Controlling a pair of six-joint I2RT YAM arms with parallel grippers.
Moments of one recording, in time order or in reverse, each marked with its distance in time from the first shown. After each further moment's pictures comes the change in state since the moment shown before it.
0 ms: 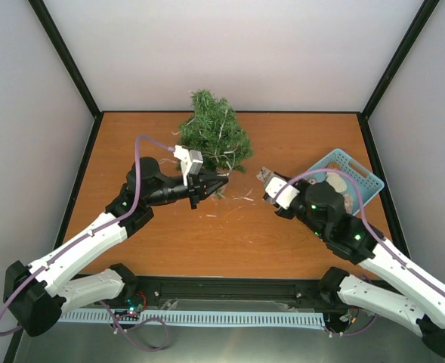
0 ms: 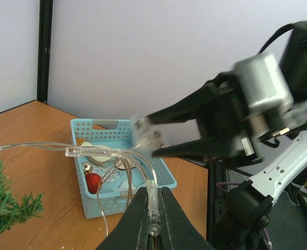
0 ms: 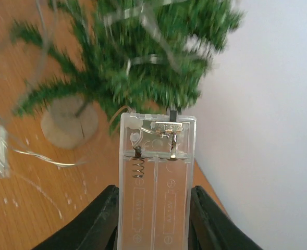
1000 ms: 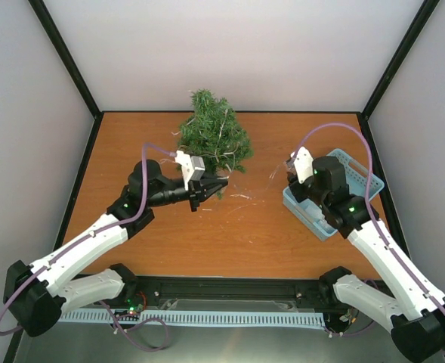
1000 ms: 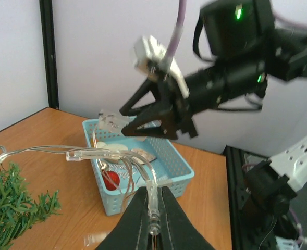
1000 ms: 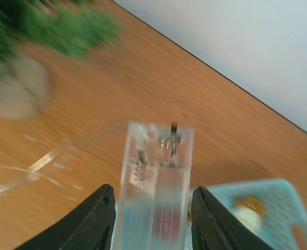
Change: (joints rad) left arm 0.001 -0.008 -0.022 0.013 -0.016 0.106; right arm -0.410 0.202 0.021 -0.107 -0.008 0.350
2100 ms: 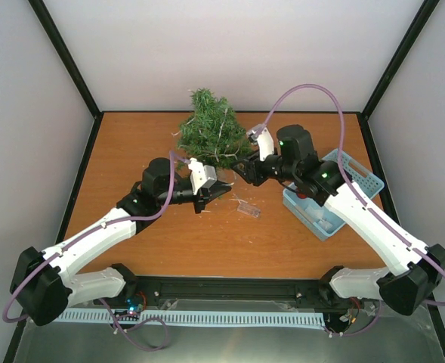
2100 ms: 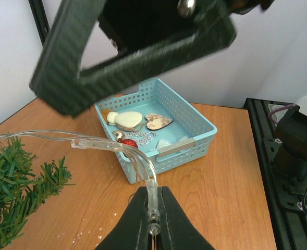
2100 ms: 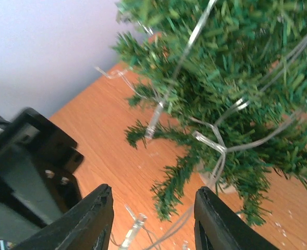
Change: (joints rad) left arm 0.000 0.102 -0.012 -0.083 0.009 0.304; right arm 0.212 0.314 0.424 -0.025 -0.595 0.497
